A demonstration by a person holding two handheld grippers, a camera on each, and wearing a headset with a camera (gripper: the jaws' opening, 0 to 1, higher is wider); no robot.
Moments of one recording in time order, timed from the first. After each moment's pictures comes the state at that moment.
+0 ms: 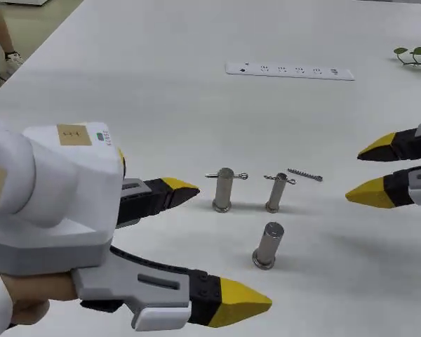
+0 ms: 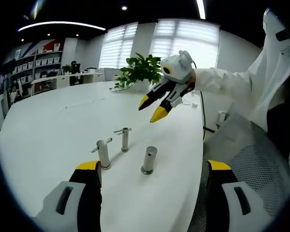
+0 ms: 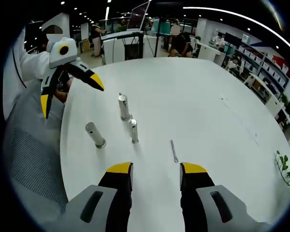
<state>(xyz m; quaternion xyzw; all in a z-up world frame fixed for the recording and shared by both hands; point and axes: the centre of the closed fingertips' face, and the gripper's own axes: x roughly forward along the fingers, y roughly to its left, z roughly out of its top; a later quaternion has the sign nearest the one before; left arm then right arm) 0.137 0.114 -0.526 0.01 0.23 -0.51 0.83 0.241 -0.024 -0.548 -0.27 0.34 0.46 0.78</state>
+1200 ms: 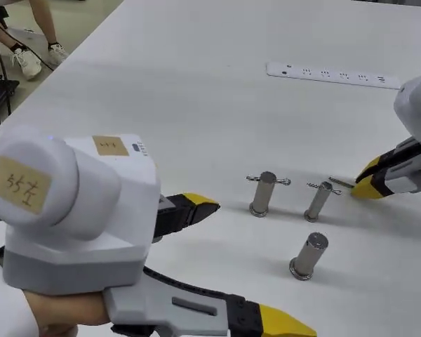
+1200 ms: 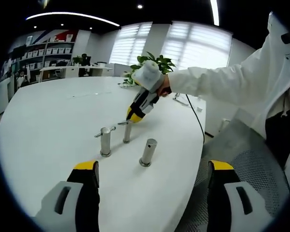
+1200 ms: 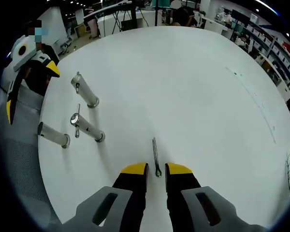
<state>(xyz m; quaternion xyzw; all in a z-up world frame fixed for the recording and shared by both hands) 0.123 0.123 -0.531 -0.03 0.25 -0.48 0.84 0.289 -0.017 -0.616 -0.30 0.44 0.45 0.71</state>
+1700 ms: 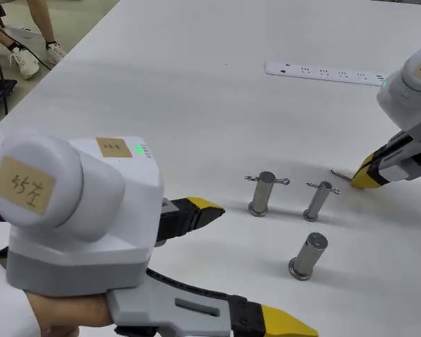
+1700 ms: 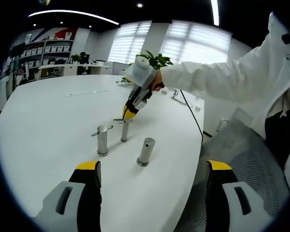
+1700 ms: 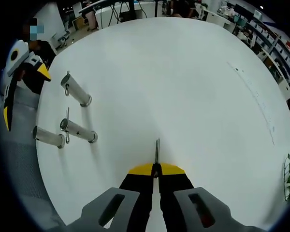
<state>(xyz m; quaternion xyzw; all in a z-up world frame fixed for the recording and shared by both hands) 0.123 0.117 -0.535 -0.03 0.26 -0.49 0.83 0.303 -0.021 -0.614 -0.33 0.47 0.44 0.69</state>
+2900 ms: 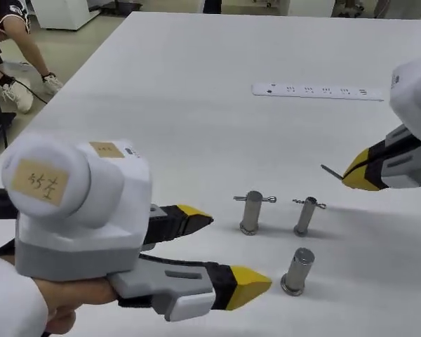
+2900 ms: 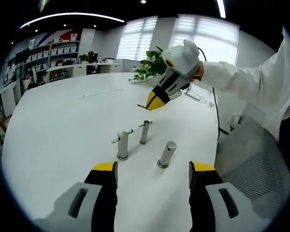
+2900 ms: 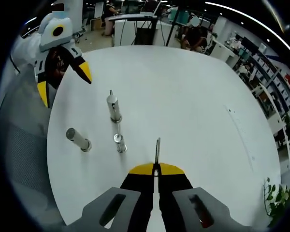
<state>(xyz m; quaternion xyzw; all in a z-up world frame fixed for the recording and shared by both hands) 0.160 0.133 -0.533 0.01 0.28 -0.44 0.85 0.266 0.002 -0.544 -0.37 0.33 0.47 0.73</state>
